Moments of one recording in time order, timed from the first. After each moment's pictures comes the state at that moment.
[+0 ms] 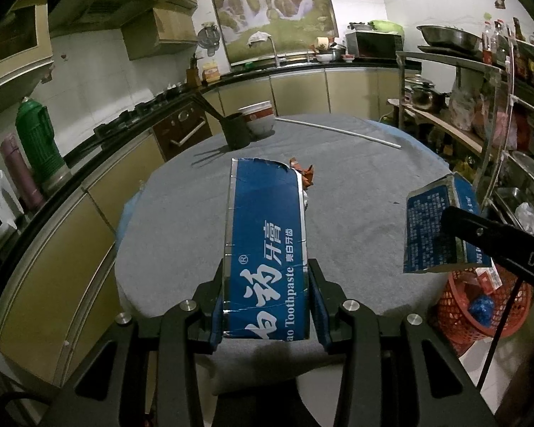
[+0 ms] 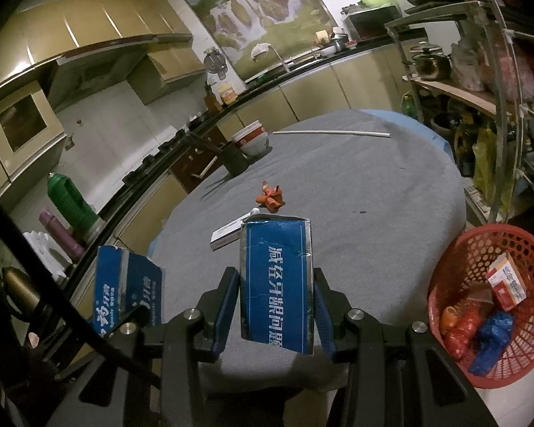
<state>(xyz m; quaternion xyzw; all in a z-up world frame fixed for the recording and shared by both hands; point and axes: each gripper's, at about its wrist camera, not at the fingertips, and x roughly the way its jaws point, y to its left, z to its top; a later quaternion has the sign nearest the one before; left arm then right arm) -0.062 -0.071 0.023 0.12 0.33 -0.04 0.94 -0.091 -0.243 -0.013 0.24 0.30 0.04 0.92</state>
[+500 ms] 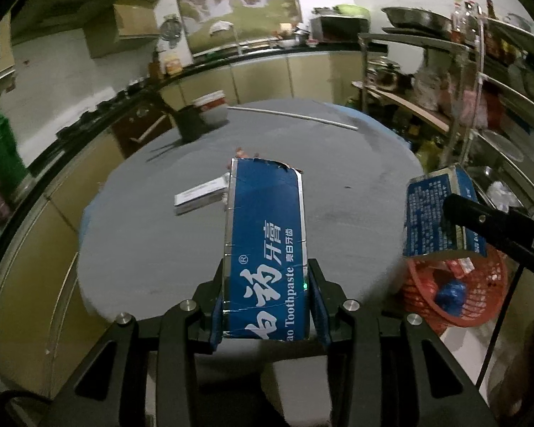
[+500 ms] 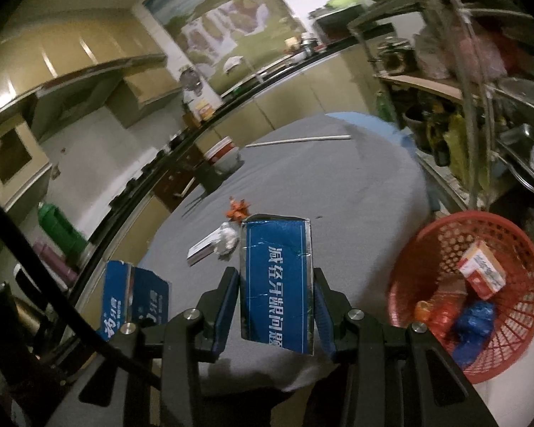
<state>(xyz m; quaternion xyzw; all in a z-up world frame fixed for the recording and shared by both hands) -0.060 -0.125 0.012 0.13 0.36 -0.11 0.91 -0.115 -0.301 -0.023 0.29 0.29 0.00 0.91</state>
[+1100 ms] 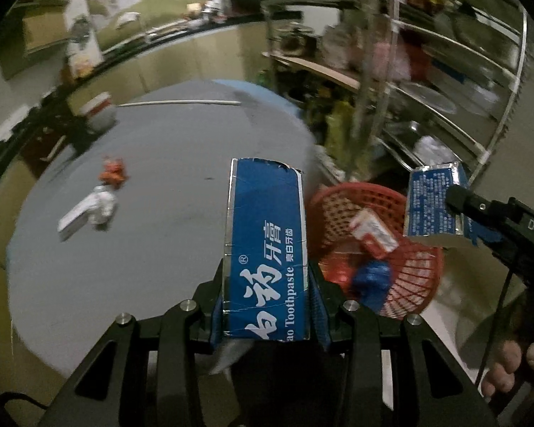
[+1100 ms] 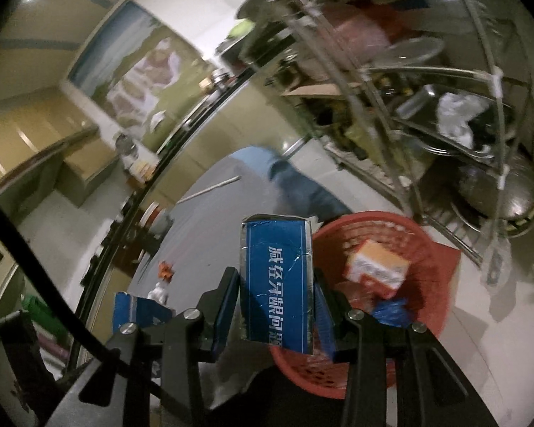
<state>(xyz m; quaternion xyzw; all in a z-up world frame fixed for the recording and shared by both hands) -0.067 -0.261 -0.020 0.17 0.42 -0.26 0.85 -0.192 -0.452 -0.065 0.41 0.24 -0.12 0.87</state>
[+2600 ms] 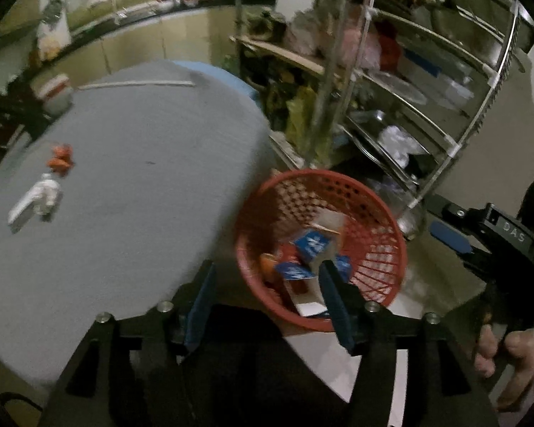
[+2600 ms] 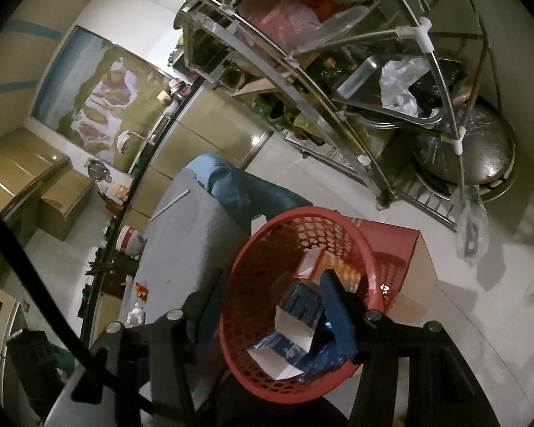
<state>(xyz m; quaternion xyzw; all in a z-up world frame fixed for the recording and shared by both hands) -0.069 -0.276 -0.034 0.14 0.45 -0.31 0.83 -0.220 -0.506 -0.106 0.47 0.26 -0.15 0.83</state>
